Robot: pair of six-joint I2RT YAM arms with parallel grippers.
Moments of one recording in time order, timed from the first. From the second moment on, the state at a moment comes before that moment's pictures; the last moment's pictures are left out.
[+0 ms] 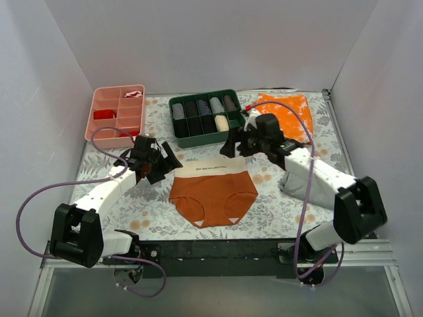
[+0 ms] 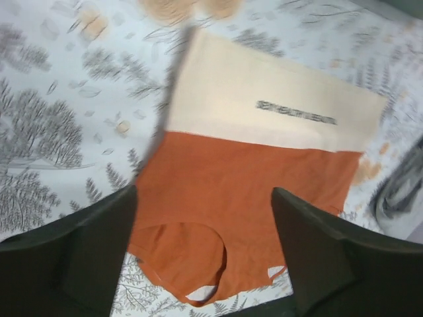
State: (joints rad) left arm -0.29 1.27 0.76 -0.43 0.10 -0.81; right arm 0.58 1.52 1.07 -0.18 -0.31 0.40
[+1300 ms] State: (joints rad) left arm -0.65 1.94 1.60 -0.69 0.05 -0.77; right arm 0.26 0.87 0.36 -0.21 -0.40 0.55
